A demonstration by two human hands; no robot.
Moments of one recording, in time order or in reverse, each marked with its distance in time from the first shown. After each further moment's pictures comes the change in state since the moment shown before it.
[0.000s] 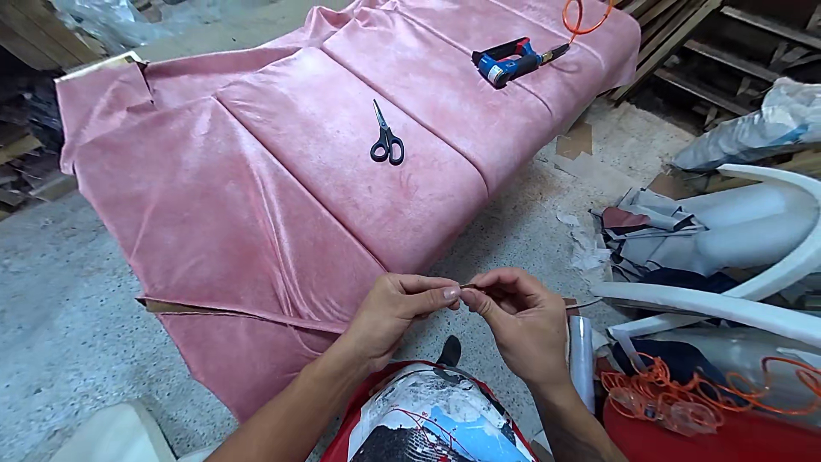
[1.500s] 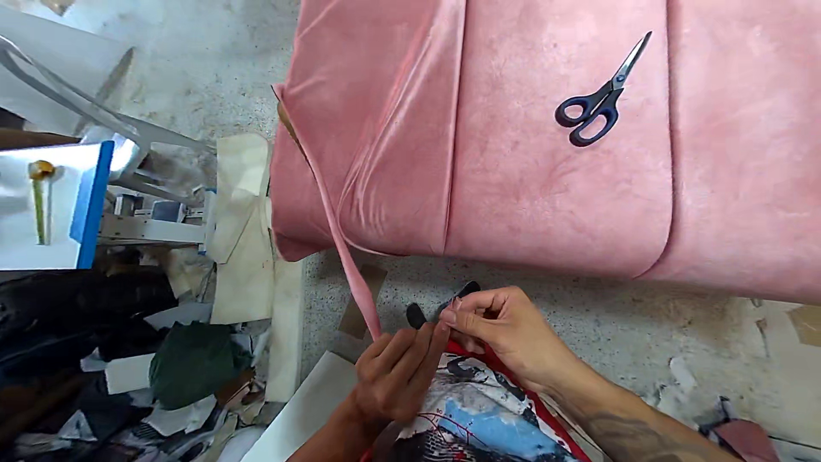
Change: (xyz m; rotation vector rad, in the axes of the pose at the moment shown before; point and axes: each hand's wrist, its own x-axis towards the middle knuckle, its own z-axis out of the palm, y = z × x) left_hand 0.008 -0.144 0.105 1.521 1.348 0.573; right_hand 0.129 0.072 0.007 -0.007 -1.368 0.894
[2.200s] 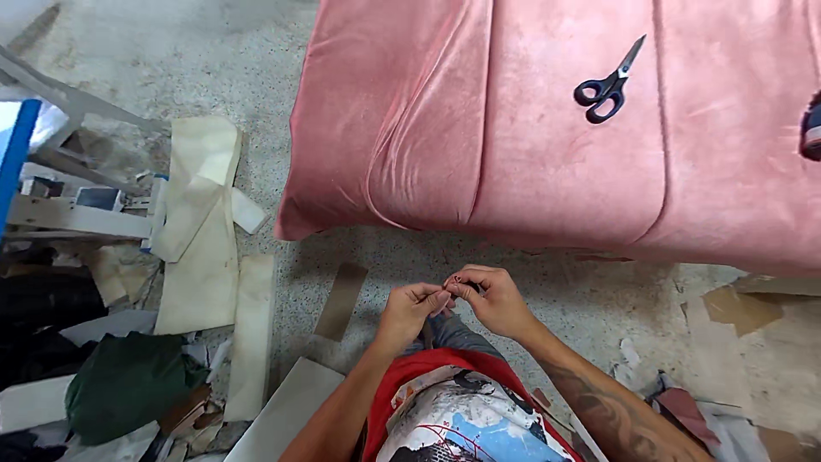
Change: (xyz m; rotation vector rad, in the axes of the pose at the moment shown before) left_hand -0.084 -0.042 0.052 -1.455 -0.312 -1.074; right_hand 0.044 0.112 0.018 -0.650 0.118 -0.558
